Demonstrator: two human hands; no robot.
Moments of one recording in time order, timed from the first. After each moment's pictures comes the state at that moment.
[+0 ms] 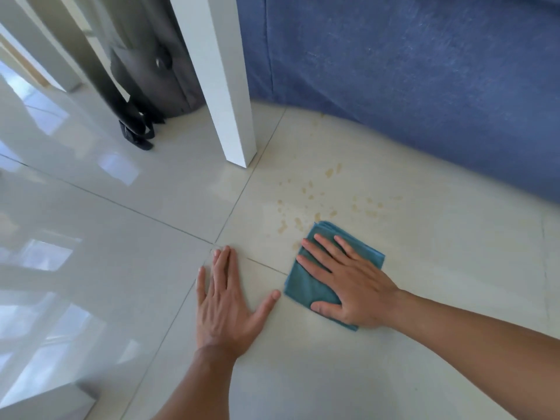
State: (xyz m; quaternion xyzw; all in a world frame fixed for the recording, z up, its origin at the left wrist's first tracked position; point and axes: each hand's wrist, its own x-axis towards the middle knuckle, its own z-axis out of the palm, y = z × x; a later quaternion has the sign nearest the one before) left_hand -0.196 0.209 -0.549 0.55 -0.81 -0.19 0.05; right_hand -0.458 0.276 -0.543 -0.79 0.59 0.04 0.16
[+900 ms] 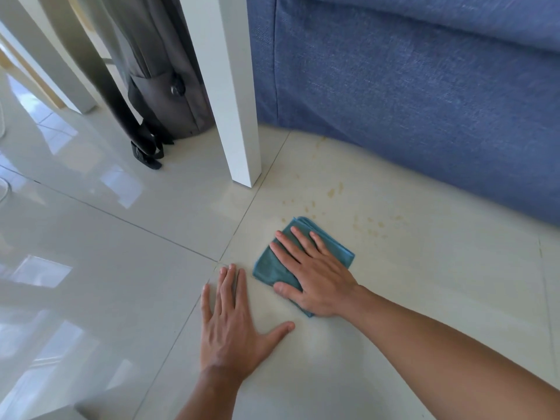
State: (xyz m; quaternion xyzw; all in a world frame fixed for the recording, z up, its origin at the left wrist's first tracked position) left_hand -0.201 0.212 -0.548 0.55 -0.82 -0.15 0.03; right_hand -0.416 0.209 -0.549 -0.75 0.64 0.01 0.16
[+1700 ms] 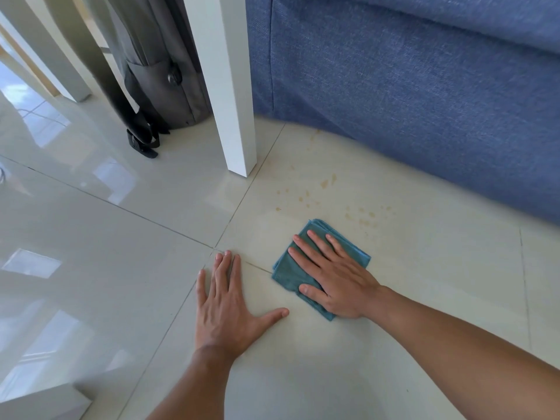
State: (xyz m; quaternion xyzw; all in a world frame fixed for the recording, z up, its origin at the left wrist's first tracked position) left_hand -0.199 0.211 -0.544 0.56 -0.81 -0.18 0.04; right_hand -0.449 0.258 -0.544 -0.77 0.62 0.05 0.15
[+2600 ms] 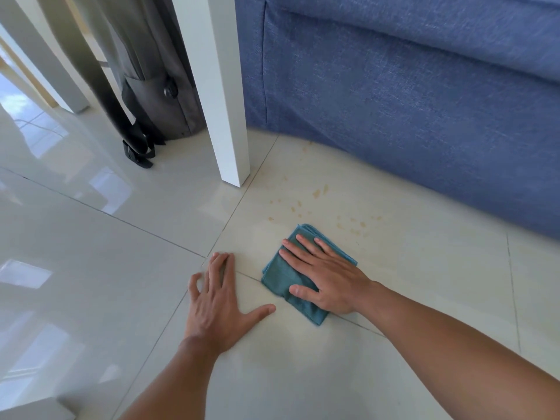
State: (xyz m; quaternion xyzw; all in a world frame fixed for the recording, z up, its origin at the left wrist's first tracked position) left_hand -0.202 0.190 -0.551 0.52 -0.84 -0.15 0.04; right_hand -0.460 0.241 -0.531 -0.76 0.61 0.04 0.23
